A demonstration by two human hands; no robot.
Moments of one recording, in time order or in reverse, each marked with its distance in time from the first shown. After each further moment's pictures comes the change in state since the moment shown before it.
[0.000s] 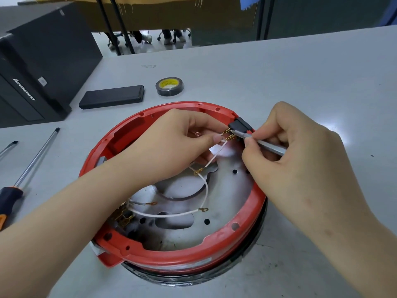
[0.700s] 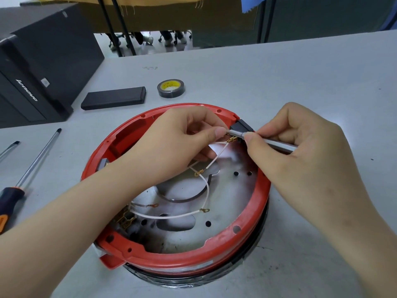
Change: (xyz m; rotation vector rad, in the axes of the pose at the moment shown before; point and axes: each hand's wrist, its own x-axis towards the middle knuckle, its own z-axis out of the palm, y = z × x) left_hand 0.000 0.000 0.001 -0.073 0.074 0.007; right_hand 0.007 -0.002 -0.003 0.228 -0.001 0.111
